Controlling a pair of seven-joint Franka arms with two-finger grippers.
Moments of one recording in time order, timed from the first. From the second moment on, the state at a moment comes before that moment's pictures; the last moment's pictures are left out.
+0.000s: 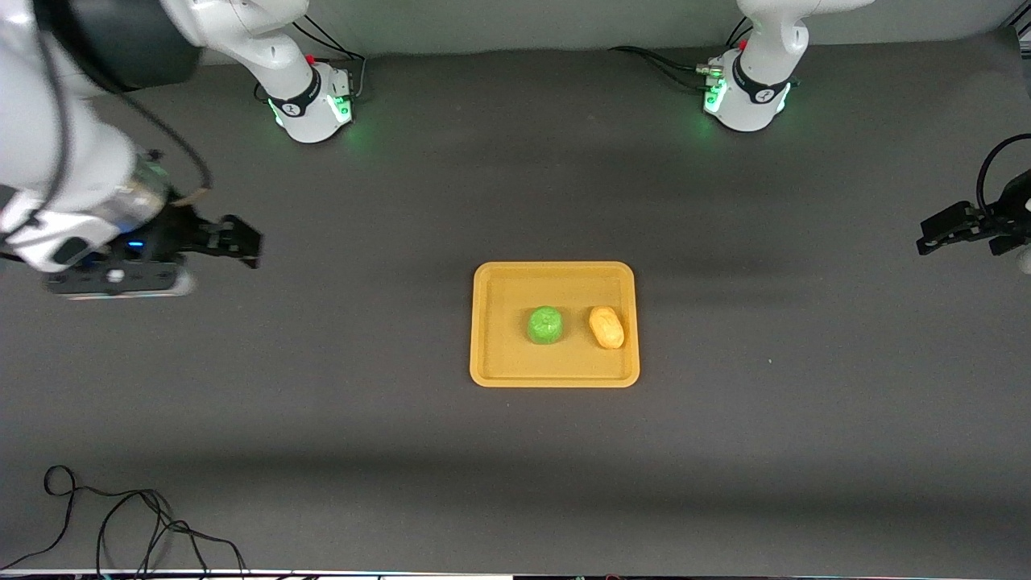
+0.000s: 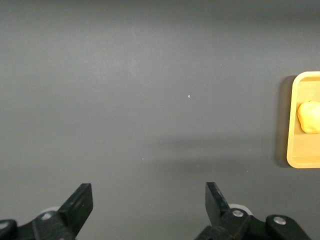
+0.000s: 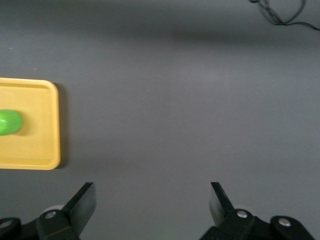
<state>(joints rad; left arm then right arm) 0.08 -0.01 0.02 -1.72 -0.01 1.72 0.12 0.25 0.14 -0.06 -1.42 -0.05 1.53 0.17</state>
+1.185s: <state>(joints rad) 0.08 0.08 0.02 -1.59 0.00 1.73 0.13 0.01 0.04 -0.02 -1.56 -0.04 1.57 0.05</state>
